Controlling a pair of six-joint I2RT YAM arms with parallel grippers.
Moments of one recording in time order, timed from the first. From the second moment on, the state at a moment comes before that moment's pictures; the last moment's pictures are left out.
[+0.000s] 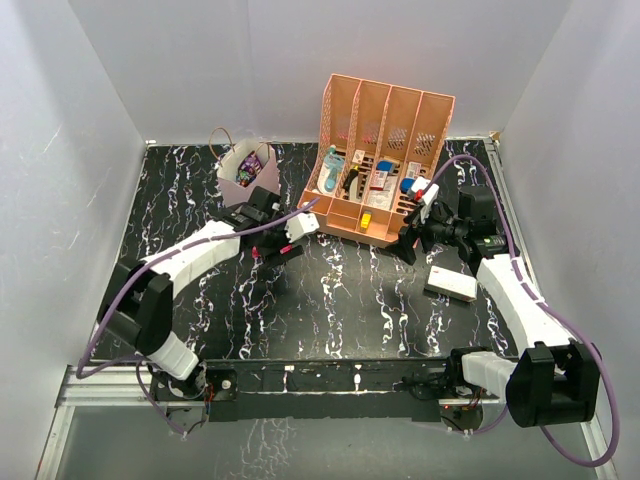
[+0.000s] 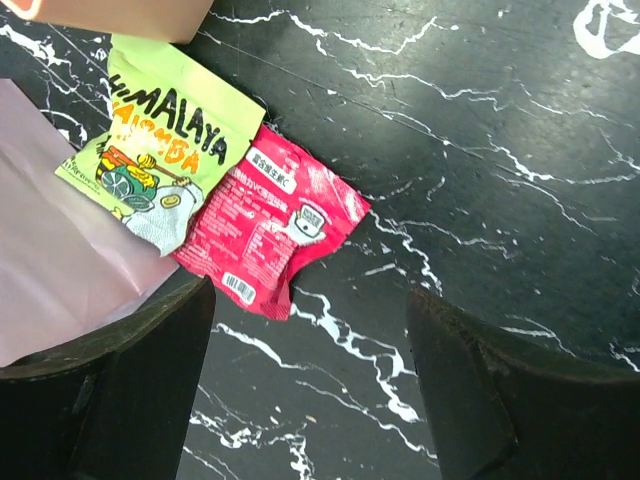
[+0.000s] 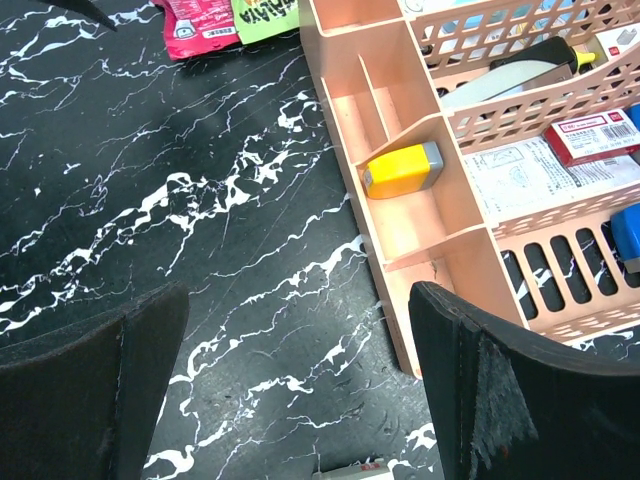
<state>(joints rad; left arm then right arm) -0.54 1.55 1.08 -0.55 0.12 0.71 0.06 1.12 0.83 -0.32 -0.81 -0.49</state>
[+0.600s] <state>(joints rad) -0.55 1.75 1.09 -0.41 0.10 0.73 0.05 1.13 0.83 -0.32 -0.81 -0.49</state>
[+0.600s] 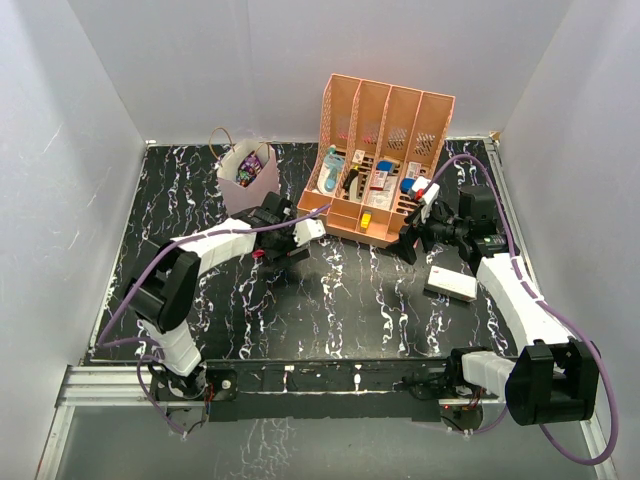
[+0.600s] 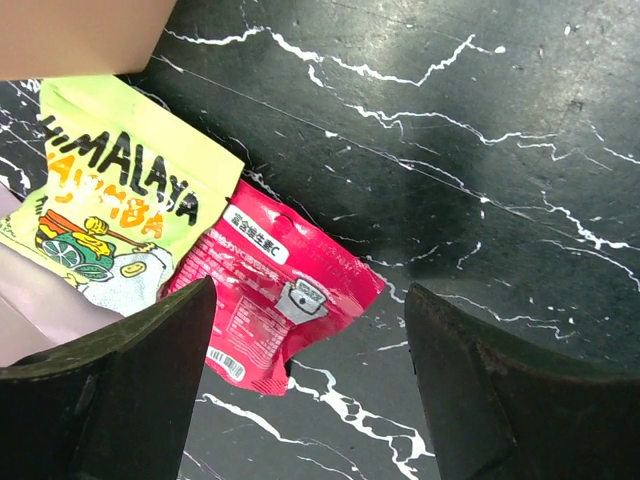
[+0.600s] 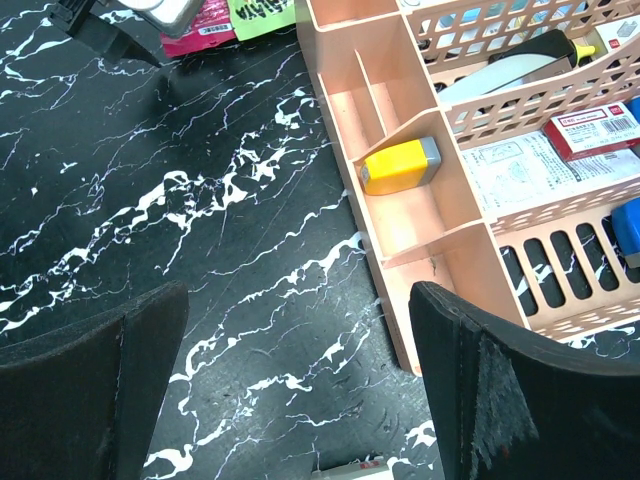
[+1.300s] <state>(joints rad) -0.55 1.80 1.10 -0.37 0.05 0.72 0.05 1.13 0.83 -0.32 -0.81 -0.49</state>
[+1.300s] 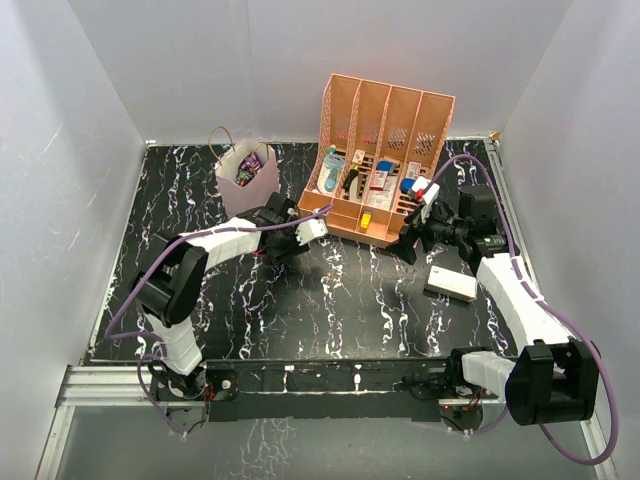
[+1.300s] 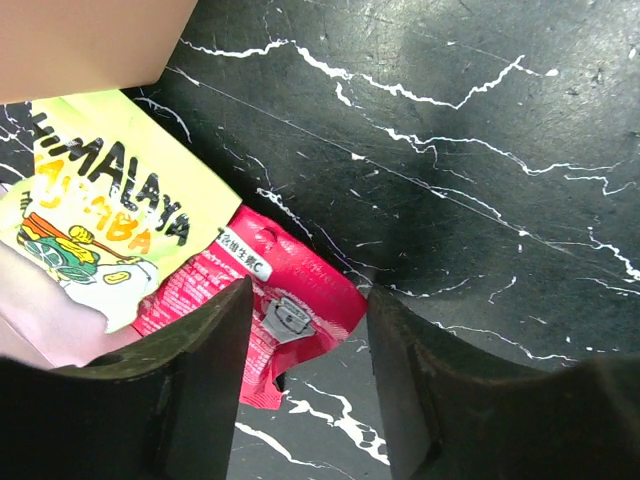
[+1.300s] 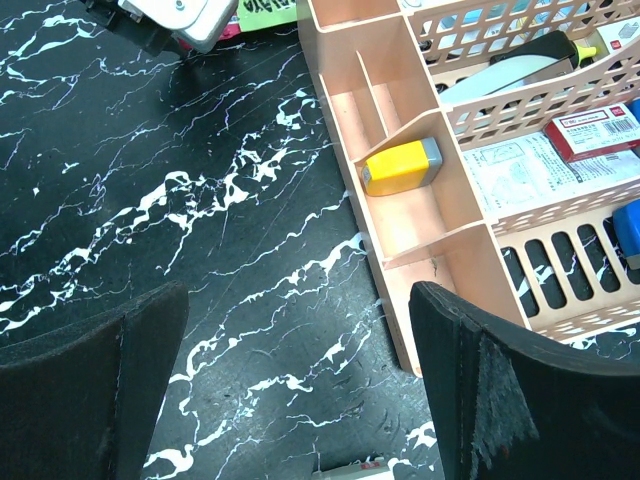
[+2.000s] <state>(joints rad) -0.61 1.77 1.08 -0.38 -0.06 0.72 0.05 1.13 0.82 -0.32 -0.82 -0.49</state>
